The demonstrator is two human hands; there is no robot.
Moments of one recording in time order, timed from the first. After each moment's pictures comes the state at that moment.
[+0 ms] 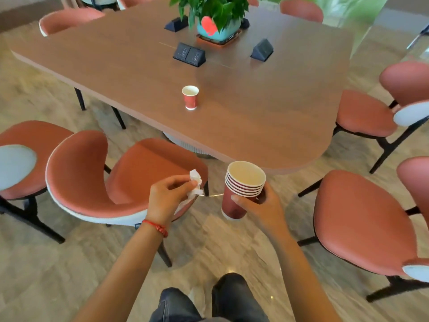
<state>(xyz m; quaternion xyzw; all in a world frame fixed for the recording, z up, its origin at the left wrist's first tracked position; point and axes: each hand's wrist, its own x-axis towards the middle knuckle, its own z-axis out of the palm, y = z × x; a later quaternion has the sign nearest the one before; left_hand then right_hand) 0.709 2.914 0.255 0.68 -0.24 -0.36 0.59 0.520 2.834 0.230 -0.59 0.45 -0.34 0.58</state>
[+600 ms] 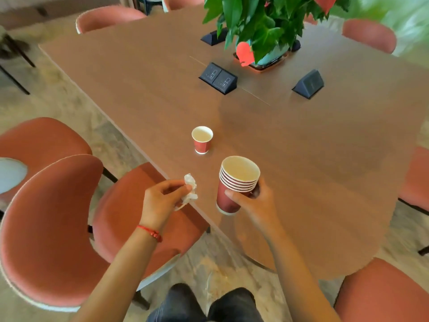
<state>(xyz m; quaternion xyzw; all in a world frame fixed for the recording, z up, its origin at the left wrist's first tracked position) 0.808 2.680 0.244 0.72 -0.13 -0.29 0.62 0.657 2.543 0.219 -0.63 0.36 -0.27 0.64</state>
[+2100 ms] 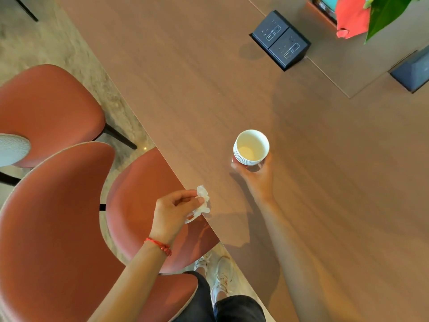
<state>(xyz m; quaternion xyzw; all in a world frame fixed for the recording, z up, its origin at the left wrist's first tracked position) 0.942 2.616 0.153 0.72 0.04 -0.37 0.59 0.874 2.421 0.077 -0.65 0.43 -0.25 0.58</state>
